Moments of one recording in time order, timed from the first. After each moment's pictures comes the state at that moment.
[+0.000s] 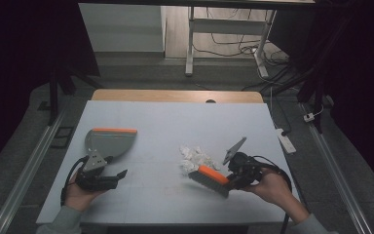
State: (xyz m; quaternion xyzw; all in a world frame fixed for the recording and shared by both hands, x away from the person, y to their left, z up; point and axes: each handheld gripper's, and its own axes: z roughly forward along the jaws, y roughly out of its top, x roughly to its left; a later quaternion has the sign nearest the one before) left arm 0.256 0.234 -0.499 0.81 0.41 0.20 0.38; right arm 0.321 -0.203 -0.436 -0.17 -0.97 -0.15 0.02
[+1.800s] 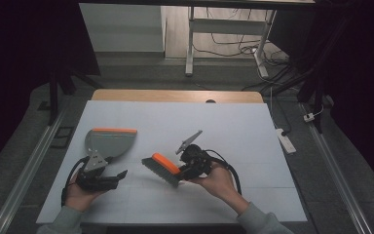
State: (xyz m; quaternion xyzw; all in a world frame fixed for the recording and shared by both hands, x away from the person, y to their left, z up) left arm 0.255 0.234 -0.501 0.81 0.41 0.20 0.37; right arm 0.340 -0.081 -0.454 -0.20 -0.94 -0.26 0.04
